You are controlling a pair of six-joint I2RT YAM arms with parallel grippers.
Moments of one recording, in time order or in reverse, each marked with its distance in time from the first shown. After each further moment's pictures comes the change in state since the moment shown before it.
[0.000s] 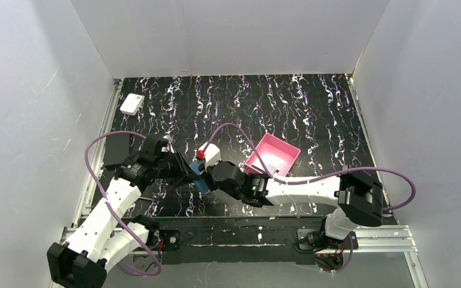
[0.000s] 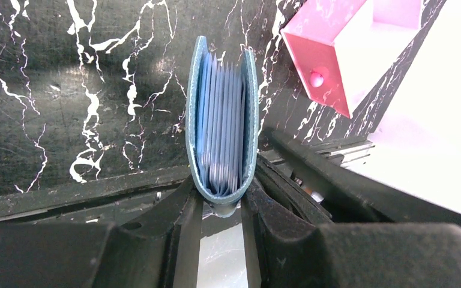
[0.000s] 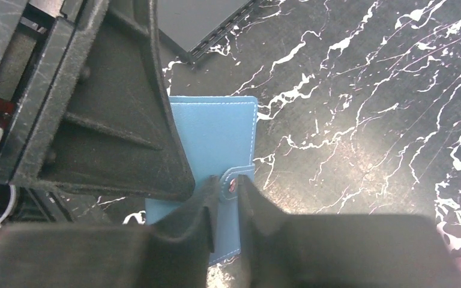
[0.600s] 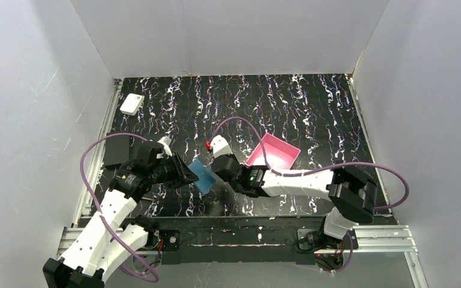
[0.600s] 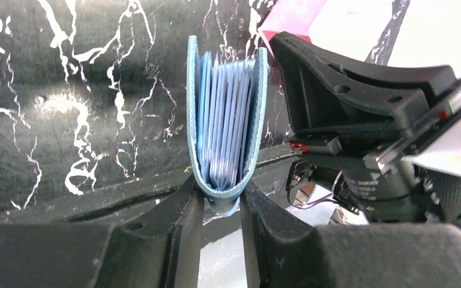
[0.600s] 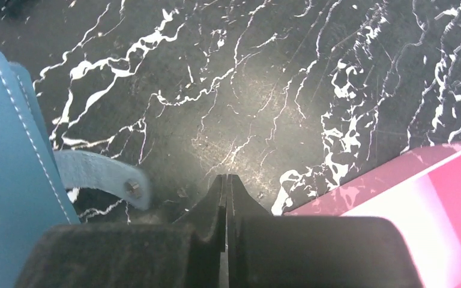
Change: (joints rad) left arm -0.005 -0.101 -0.046 0.039 0.003 0.020; right arm -0.063 0.083 0.051 -0.229 0.265 0.059
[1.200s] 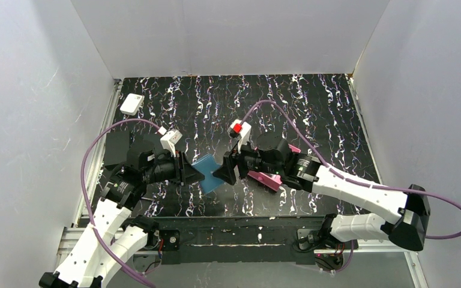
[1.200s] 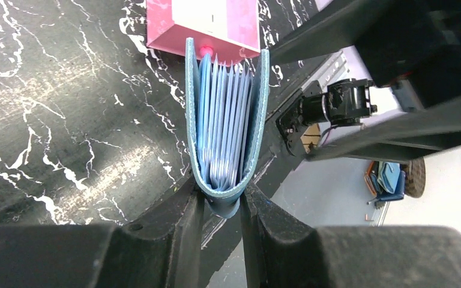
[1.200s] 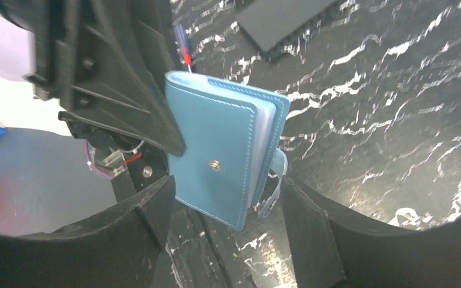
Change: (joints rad) left arm 0.005 -0.109 0.017 0.167 0.290 0.387; right arm -0.167 -0.471 -0.022 -0.093 -0.813 0.018
